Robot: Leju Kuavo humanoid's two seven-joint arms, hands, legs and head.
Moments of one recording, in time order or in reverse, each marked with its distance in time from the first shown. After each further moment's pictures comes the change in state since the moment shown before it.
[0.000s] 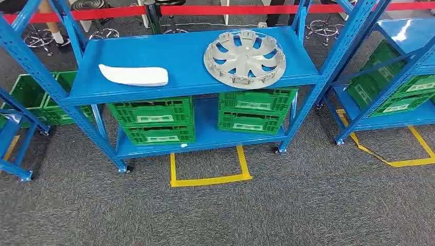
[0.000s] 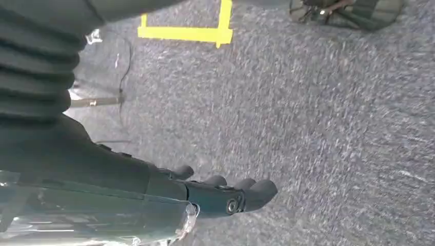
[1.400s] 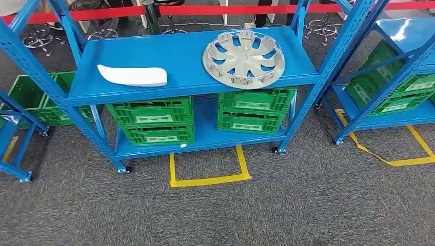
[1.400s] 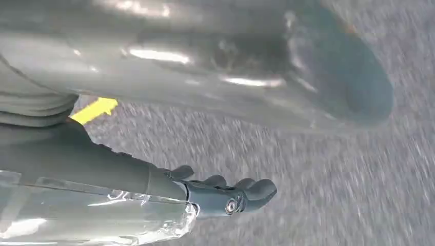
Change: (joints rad) left arm -0.143 -0.037 -0.531 0.031 0.135 0.098 0.053; right arm -0.158 0.050 -0.743 0.003 -0.079 -0.061 -0.473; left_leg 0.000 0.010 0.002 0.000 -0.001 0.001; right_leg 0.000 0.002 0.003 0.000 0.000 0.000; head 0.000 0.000
